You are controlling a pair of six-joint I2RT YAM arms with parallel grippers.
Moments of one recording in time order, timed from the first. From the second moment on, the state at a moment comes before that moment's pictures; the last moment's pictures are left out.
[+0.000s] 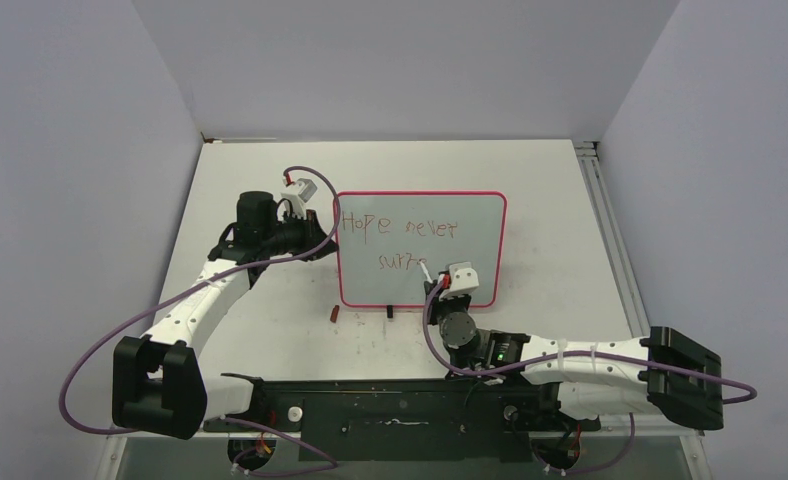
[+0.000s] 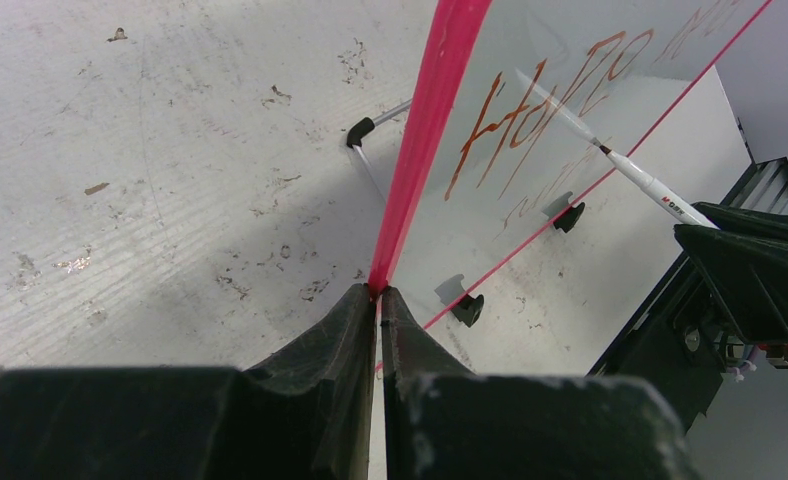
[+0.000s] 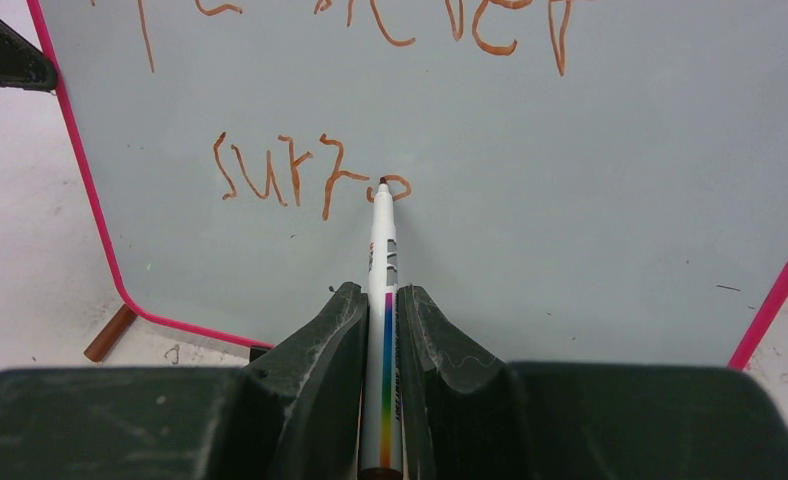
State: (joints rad) left arm -0.20 1.27 0.85 -0.21 0.61 -0.21; right arm 1.24 1.12 0.44 0.40 0.96 0.32
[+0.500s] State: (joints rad) left arm -0.20 1.27 0.85 -0.21 0.61 -0.21; right arm 1.24 1.13 0.44 0.38 0.94 0.36
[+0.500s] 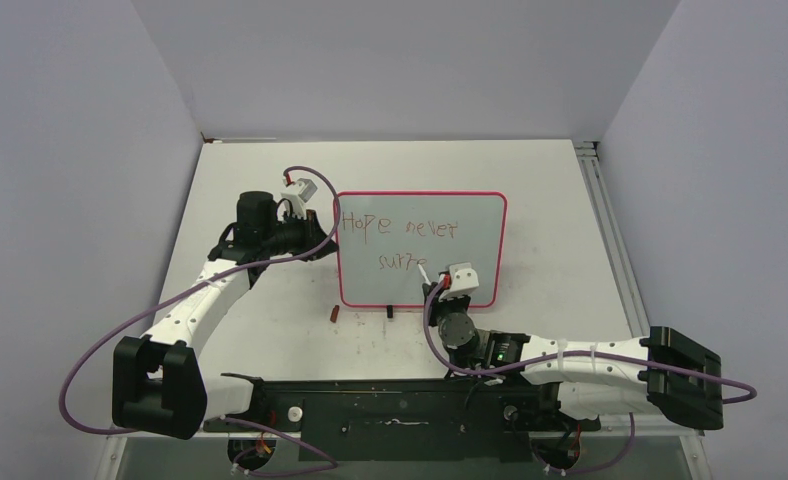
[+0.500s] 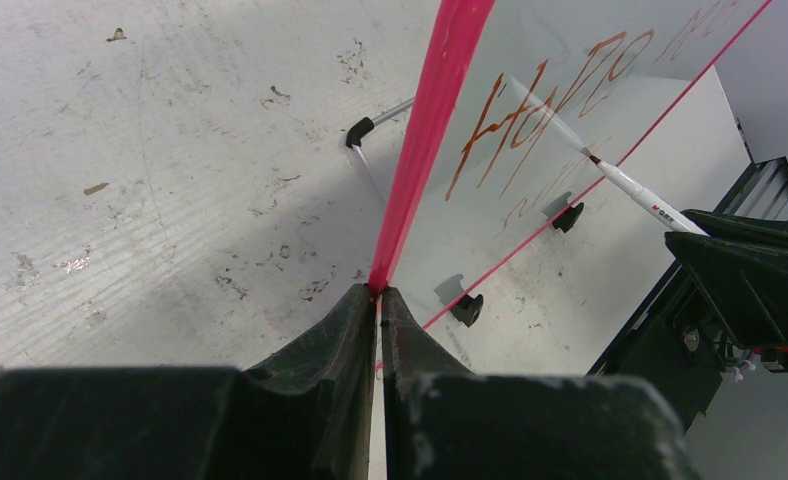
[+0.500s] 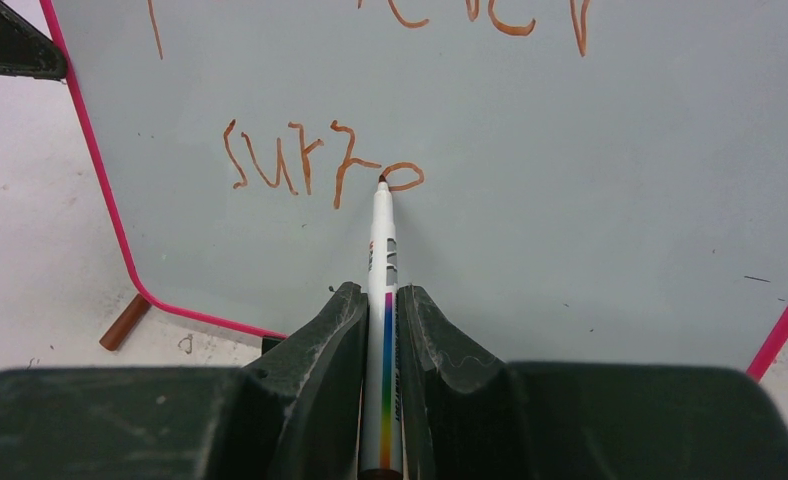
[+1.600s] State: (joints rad) left arm -0.20 1.27 0.85 -0.21 0.62 -0.21; right arm 1.27 1.10 0.44 0.24 0.98 0.46
